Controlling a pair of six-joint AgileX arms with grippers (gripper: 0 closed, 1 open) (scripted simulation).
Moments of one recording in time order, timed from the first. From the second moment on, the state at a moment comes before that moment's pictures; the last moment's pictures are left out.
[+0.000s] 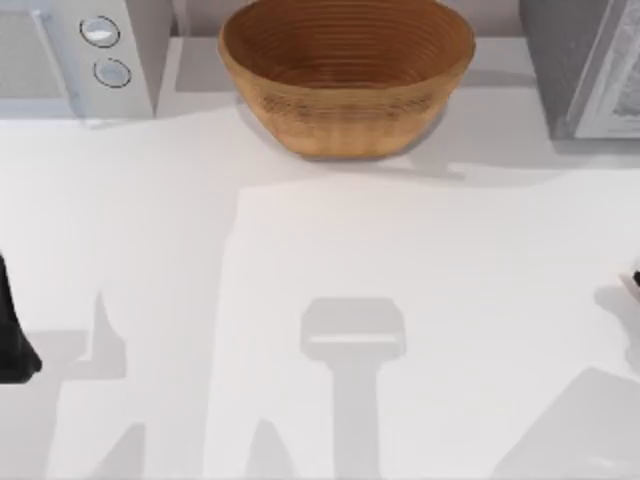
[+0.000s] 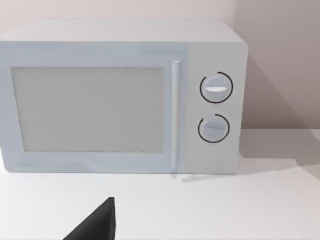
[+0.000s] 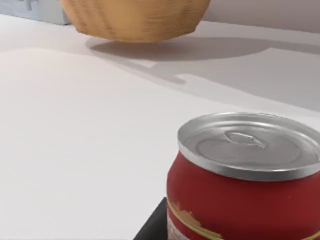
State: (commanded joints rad) left arm 0.00 0.00 0.00 0.00 0.00 0.00; right arm -0.43 2.45 0.57 1.85 -1.17 0.03
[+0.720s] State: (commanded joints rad) left arm 0.00 0.00 0.00 0.00 0.00 0.00; right arm -0.36 2.33 0.52 1.87 -1.10 0.06
